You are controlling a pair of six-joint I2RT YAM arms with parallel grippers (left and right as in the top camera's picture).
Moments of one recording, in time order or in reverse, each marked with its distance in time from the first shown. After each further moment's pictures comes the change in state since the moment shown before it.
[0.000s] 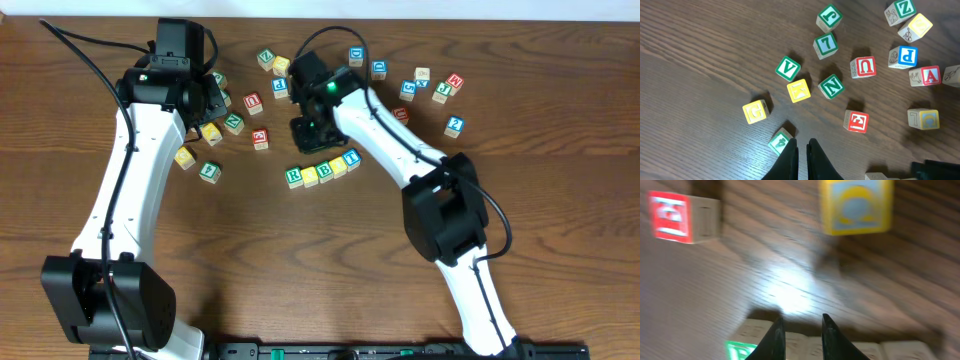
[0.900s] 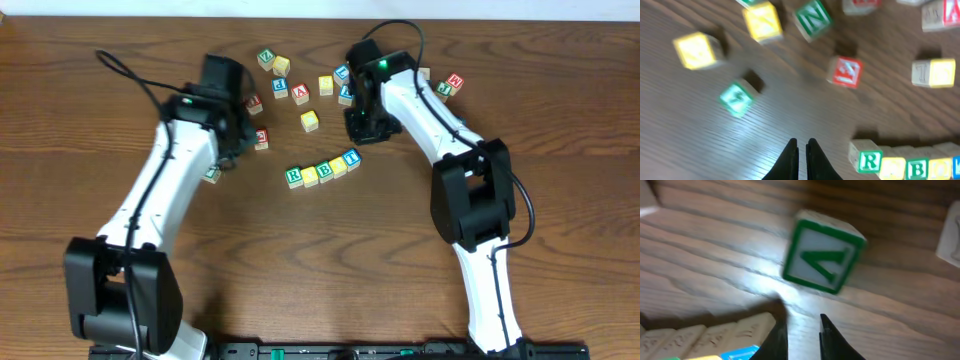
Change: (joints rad) left arm -0.129 0.003 -0.228 0.078 0.076 -0.191; right arm -0.187 0.000 -0.034 -0.145 0.080 -0.045
